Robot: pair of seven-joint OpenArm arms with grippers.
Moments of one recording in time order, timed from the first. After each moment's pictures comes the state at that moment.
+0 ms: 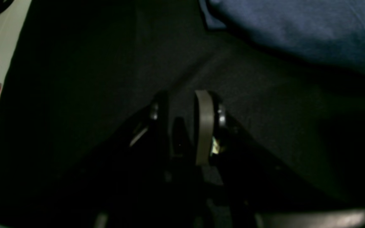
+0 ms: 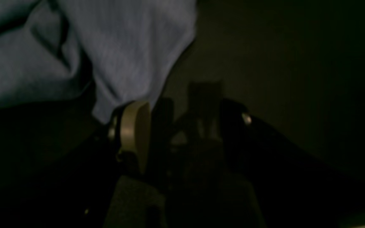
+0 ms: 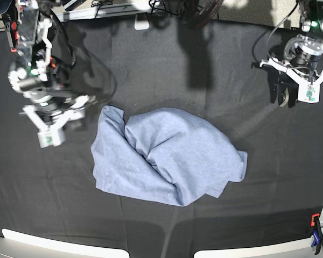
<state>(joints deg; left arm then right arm) 31.2 -17.0 -13.3 112.8 -15.1 -12.3 20.0 -9.3 15.9 8.5 102.9 16.9 16.5 -48.5</state>
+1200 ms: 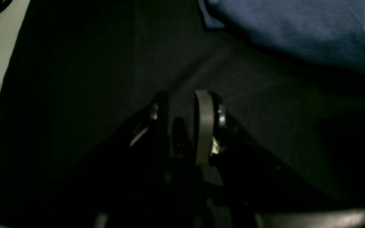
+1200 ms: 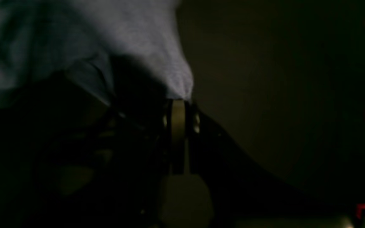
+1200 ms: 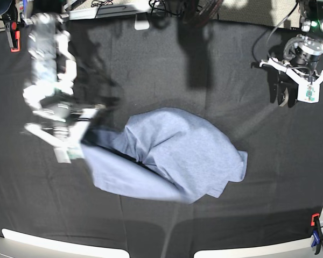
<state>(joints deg) 31.2 -16.8 -13.3 112.8 -15.1 -12.3 20.0 -4.2 17.5 2.8 112.6 -4.5 13.0 -59.5</state>
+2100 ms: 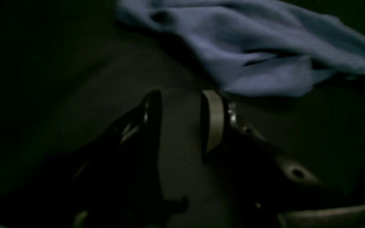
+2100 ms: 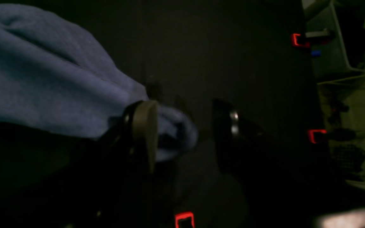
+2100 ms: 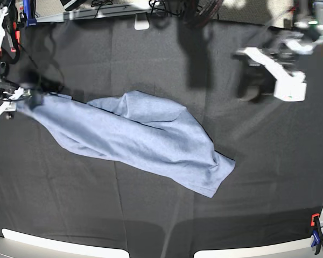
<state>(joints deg) 29.0 -12.5 -7.9 112.8 -33.8 -29.4 26.0 -18.3 28.1 29.0 117.9 15.1 12.9 -59.0</state>
